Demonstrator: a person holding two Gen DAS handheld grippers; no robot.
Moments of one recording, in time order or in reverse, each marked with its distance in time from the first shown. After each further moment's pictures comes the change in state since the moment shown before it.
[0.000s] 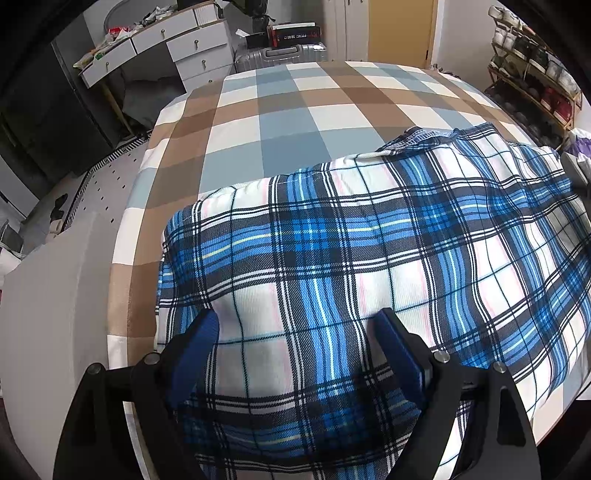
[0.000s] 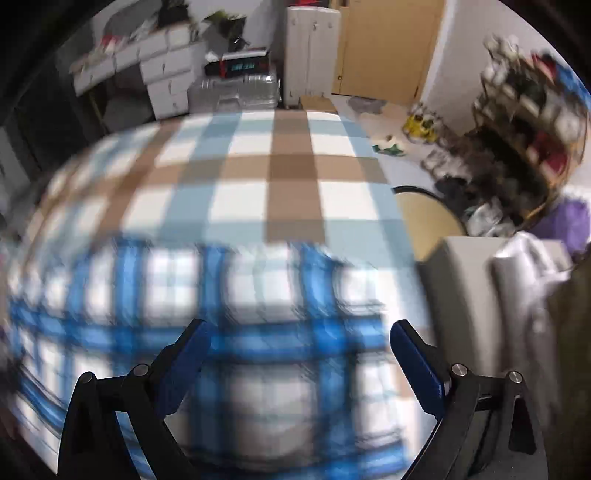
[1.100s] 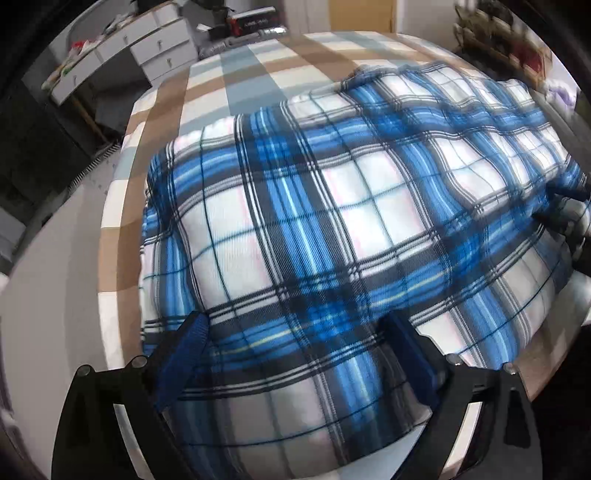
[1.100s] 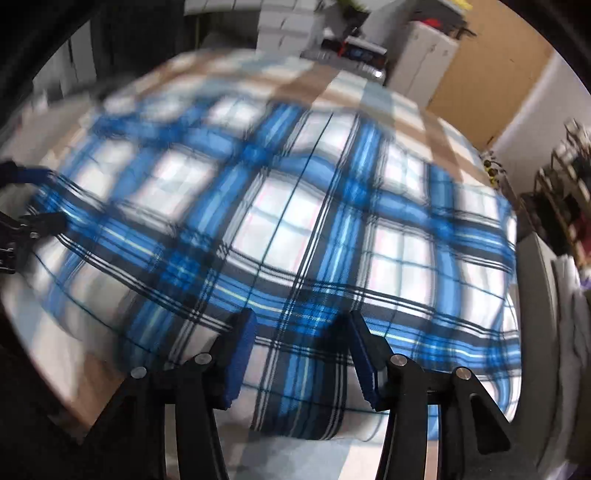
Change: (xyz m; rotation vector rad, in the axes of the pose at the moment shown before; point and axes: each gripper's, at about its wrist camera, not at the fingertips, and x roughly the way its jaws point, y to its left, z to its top) left arm -0.010 -0.011 -0.044 0.161 0.056 -0.032; right arm -0.034 0.173 -0.116 -0.340 -0.006 0.070
